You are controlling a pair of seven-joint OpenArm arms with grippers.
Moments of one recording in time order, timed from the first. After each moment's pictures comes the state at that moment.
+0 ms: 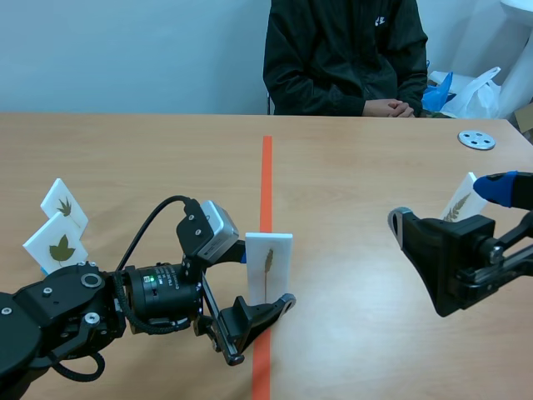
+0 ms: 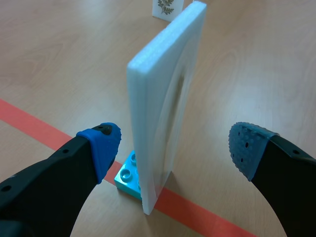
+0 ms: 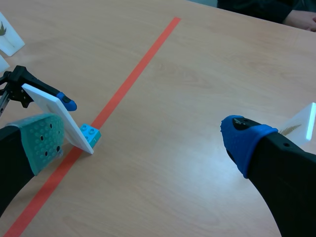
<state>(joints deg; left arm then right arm) -5.8 -21.2 37.7 65.4 -4.9 -34.0 -20.4 -39.3 23.3 14.5 120.4 25.2 26.7 -11.1</state>
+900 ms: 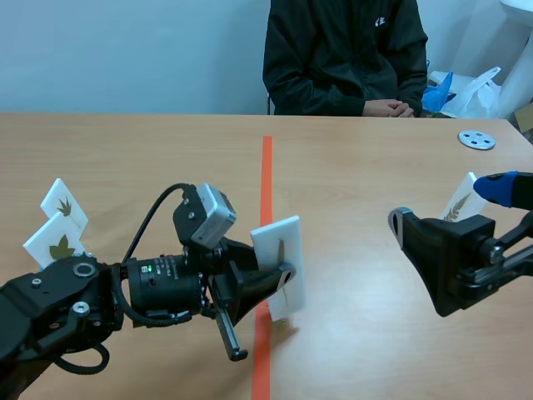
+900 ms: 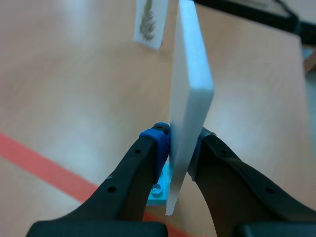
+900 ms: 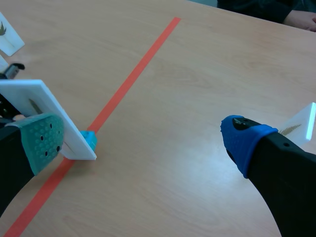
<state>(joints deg) -4.1 -22.6 36.0 73.1 -10.6 -39.5 -19.6 -39.3 23.3 14.5 120.4 25.2 26.7 -11.1</state>
